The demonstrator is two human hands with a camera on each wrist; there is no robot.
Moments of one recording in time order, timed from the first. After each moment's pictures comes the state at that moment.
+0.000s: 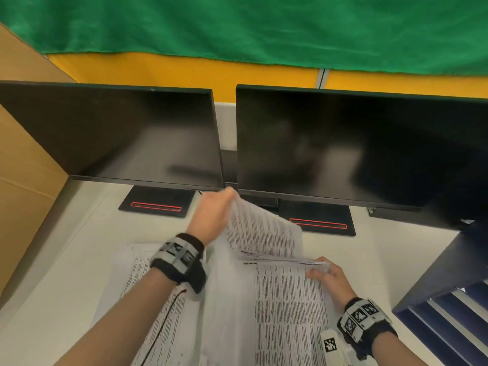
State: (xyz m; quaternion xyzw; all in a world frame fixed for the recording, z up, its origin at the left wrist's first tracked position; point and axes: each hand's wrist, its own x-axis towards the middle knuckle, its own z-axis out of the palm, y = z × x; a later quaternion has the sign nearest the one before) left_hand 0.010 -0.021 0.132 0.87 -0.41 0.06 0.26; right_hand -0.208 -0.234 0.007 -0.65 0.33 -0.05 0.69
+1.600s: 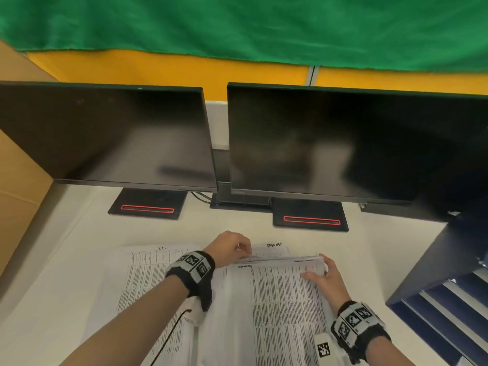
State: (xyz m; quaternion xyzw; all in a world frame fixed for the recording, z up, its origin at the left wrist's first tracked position) left_hand 0.001 -0.038 0.040 0.82 -0.48 -0.24 0.19; right_hand -0.215 -0.220 0.003 -0.63 0.44 -0.06 0.64
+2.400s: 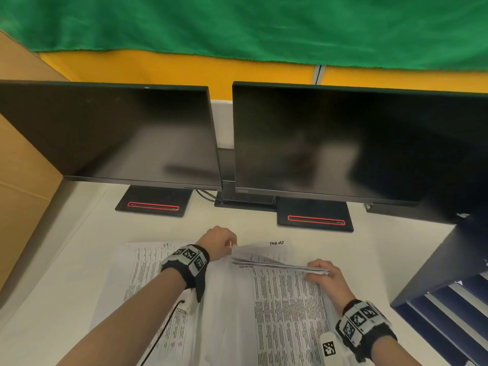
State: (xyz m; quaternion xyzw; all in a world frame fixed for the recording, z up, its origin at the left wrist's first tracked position) left_hand 0.024 -0.022 0.032 0.88 -0.42 -0.21 0.09; right_hand -0.212 -0.225 0.001 -0.67 0.37 -0.07 0.64
